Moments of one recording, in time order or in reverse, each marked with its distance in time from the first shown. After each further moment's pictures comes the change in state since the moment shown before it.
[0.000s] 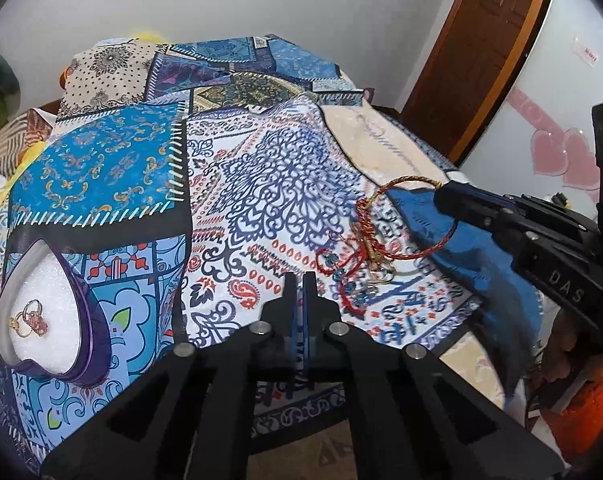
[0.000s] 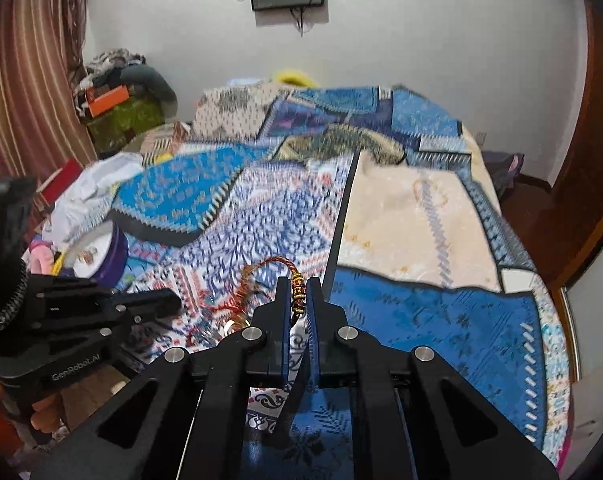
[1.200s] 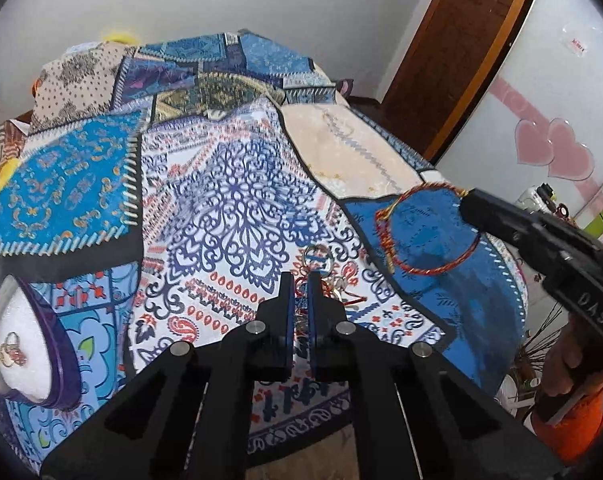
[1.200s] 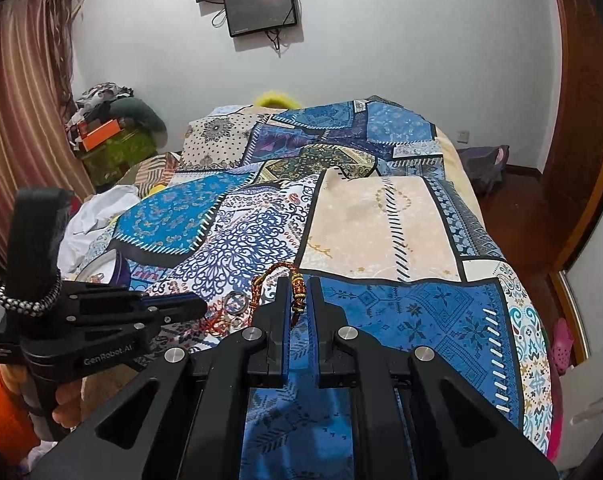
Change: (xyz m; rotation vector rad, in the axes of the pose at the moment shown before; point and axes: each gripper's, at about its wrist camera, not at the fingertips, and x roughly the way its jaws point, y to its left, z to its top) left arm 0.010 -0.030 0.020 0.043 0.031 -0.055; right arm -0.031 -0.024 -0.004 0.086 -0.055 0.002
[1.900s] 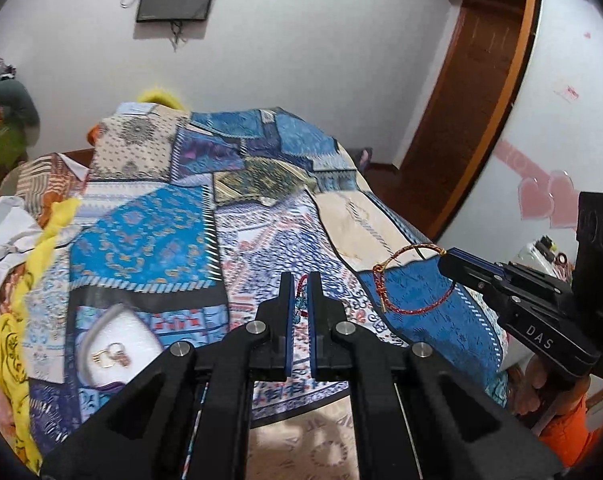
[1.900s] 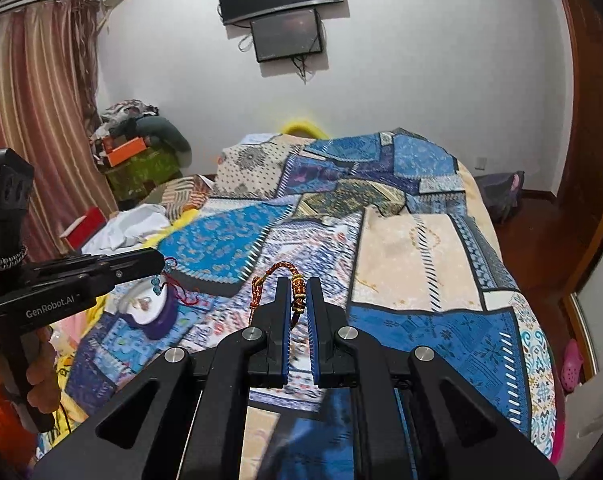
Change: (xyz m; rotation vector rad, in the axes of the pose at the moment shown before) left arm -0.121 0.021 0.007 -0.049 -0.240 0.085; right arm -0.027 0.044 0.019 -0.027 -0.092 0.064
